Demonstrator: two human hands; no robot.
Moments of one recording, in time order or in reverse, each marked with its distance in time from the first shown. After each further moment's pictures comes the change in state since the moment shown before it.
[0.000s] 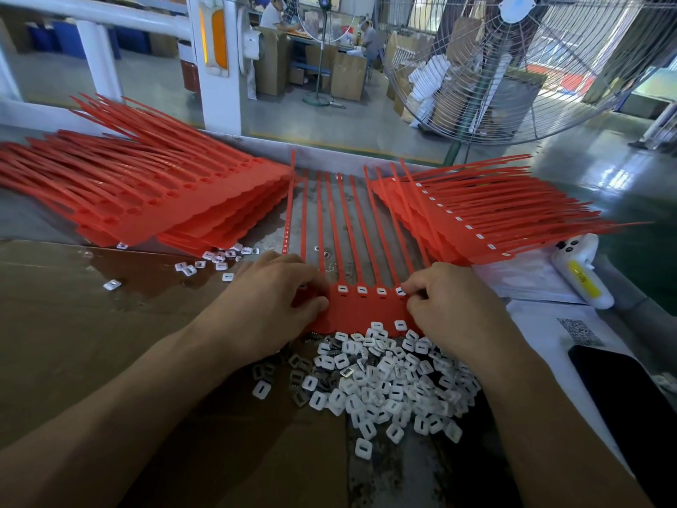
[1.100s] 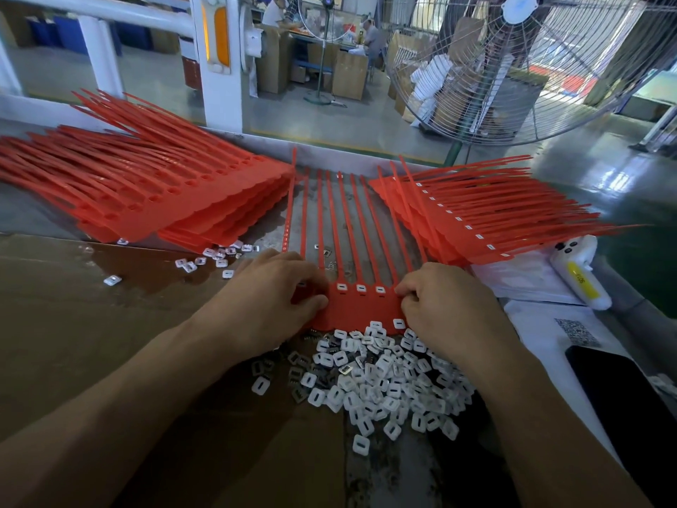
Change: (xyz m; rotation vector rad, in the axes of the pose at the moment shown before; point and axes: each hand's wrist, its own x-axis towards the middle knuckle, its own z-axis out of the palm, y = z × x) left_hand 0.000 0.002 -0.001 0.003 0.001 -0.008; right_hand -0.004 -0.010 -0.005 -0.151 -0.049 -0.042
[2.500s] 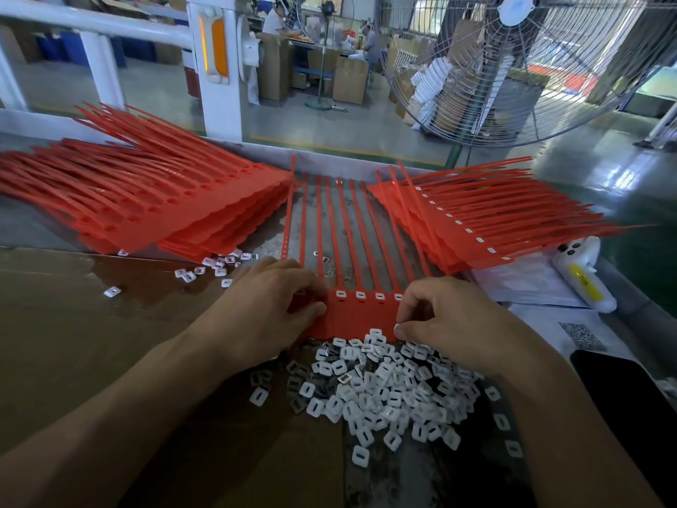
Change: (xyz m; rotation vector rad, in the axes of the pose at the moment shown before) left_hand -0.002 0.000 -0.002 -0.001 -0.019 0.004; right_hand 0.002 0.031 0.005 0.405 -0.145 -0.064
